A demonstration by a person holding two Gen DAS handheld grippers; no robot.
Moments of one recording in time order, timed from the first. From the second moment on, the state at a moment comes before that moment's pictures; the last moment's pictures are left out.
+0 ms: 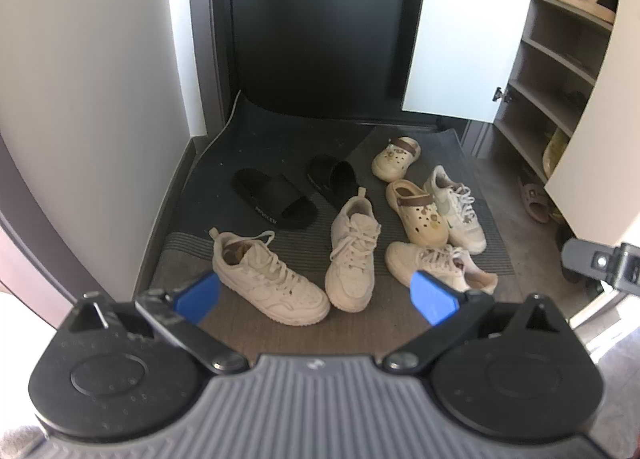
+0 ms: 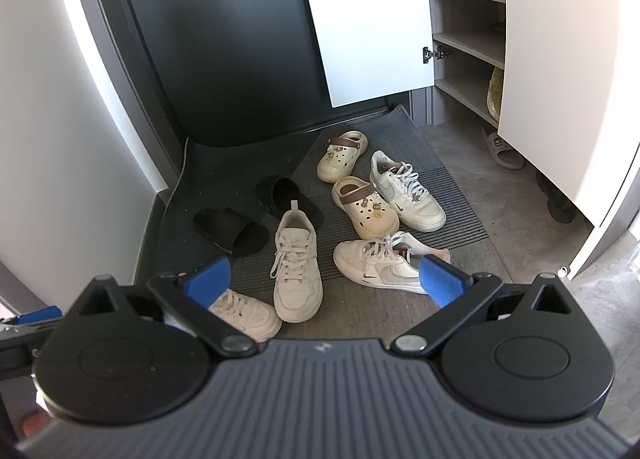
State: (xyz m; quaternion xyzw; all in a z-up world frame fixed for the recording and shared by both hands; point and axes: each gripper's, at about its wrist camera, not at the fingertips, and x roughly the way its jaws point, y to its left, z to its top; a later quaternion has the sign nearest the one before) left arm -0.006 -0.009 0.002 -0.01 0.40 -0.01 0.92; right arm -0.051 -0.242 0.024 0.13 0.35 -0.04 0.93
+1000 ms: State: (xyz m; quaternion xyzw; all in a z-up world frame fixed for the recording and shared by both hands) left arm 0.000 -0.001 0.000 -0.03 0.41 -0.02 0.91; right arm -0.048 -0.244 0.027 0.14 0.35 -0.03 0.92
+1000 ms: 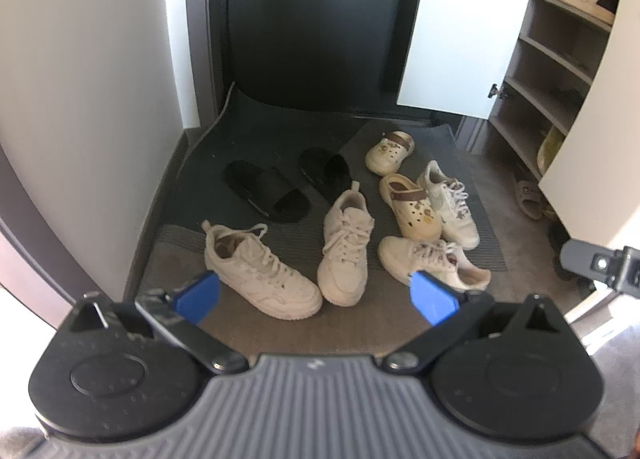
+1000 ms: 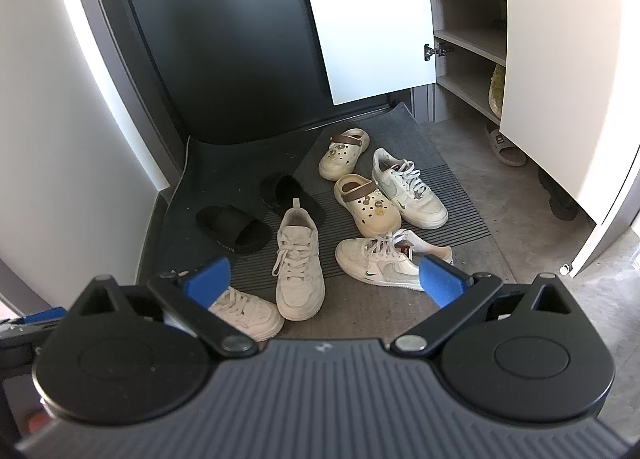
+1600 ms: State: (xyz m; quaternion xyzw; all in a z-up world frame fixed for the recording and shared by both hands) left arm 0.007 0.060 -0.014 0.03 0.47 -0.12 0.87; right arm -0.079 -0.217 0.041 0.18 0.34 0.00 0.92
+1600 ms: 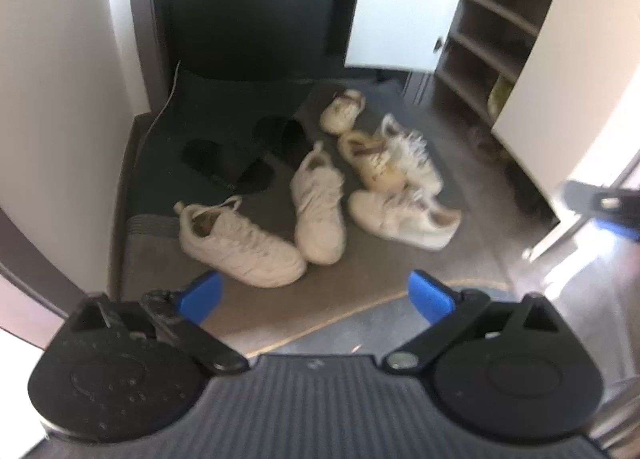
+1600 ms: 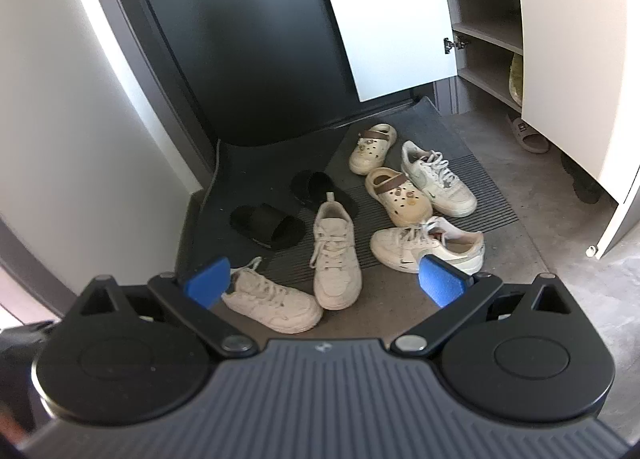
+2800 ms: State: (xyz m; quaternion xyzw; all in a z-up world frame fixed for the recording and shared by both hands) left arm 0.281 0.126 -0.337 0.09 0.51 -0.26 0.82; right arm -0.052 -0.234 -0.019 0.21 0.45 -0.05 0.87
